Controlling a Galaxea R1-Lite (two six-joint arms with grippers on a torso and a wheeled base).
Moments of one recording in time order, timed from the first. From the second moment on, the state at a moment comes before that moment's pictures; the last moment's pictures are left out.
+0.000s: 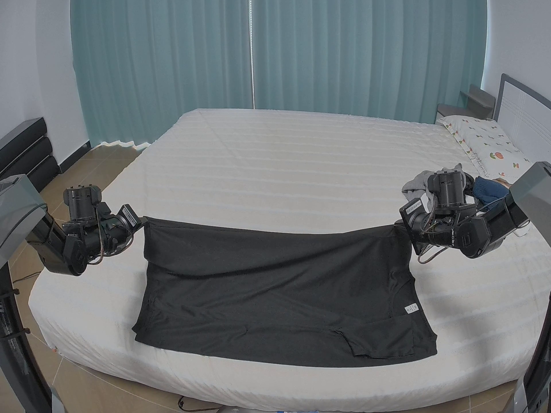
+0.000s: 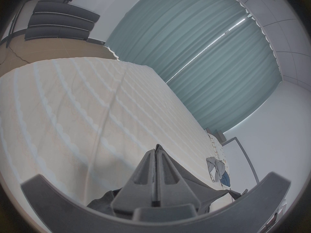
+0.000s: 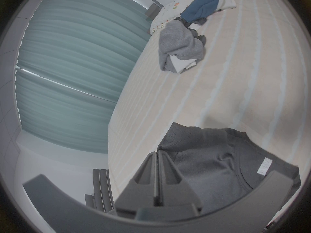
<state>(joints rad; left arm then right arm) 0.09 2.14 -0.94 -0.80 -0.33 -0.73 0.21 2.13 -1.11 -0.51 -0.03 1.18</state>
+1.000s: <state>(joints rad) 0.11 2.21 -0.82 -0.89 -0.30 -0.59 0.21 2.14 -1.09 -0.32 -0.02 1.07</state>
